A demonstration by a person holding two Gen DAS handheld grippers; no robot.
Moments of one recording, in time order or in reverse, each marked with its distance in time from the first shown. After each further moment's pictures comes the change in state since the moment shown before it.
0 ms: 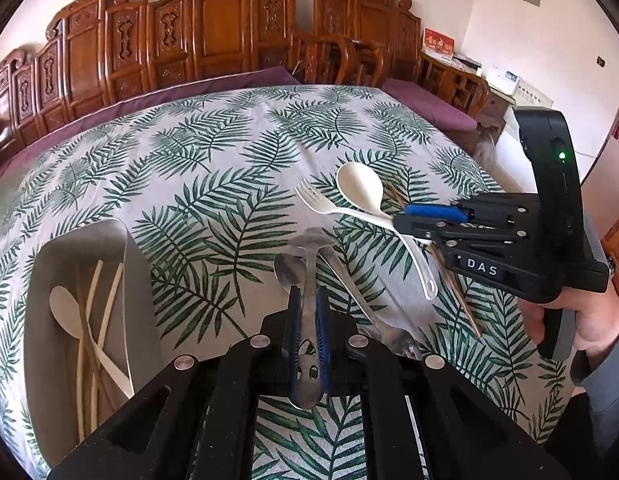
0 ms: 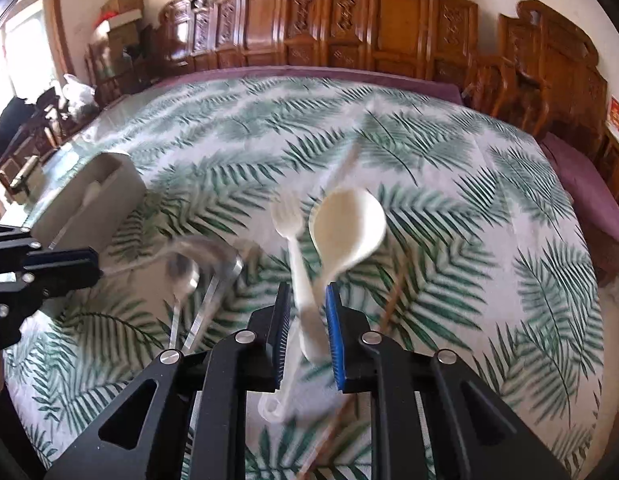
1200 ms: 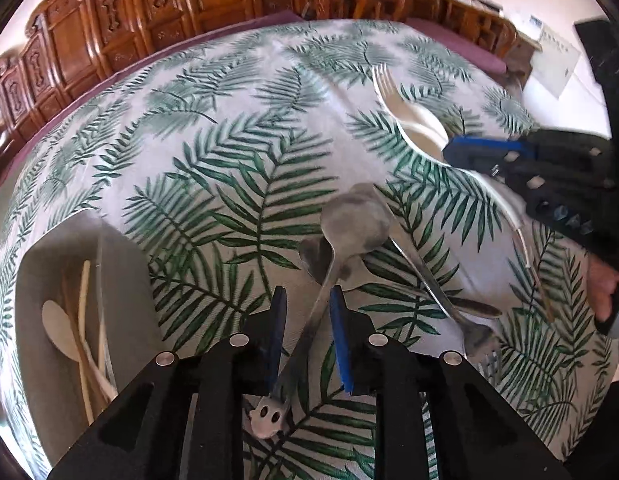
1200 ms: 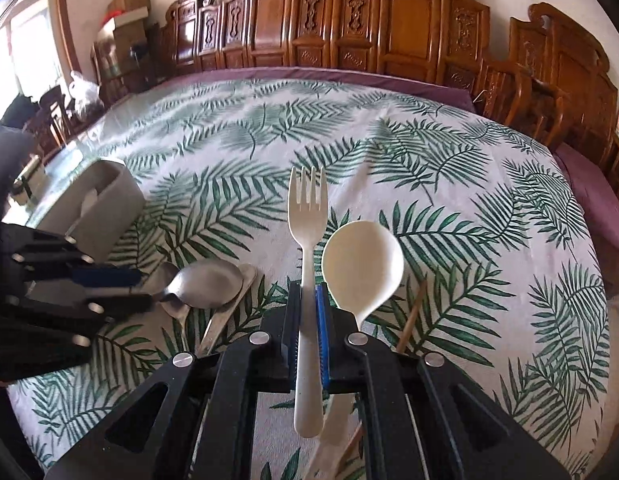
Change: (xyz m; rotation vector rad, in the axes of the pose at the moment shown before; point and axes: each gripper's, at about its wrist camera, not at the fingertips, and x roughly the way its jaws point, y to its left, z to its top) left arm 0.068 0.014 0.008 0.072 0.233 0.095; right arm 0.009 -0.006 0.012 0.003 0.002 0.011
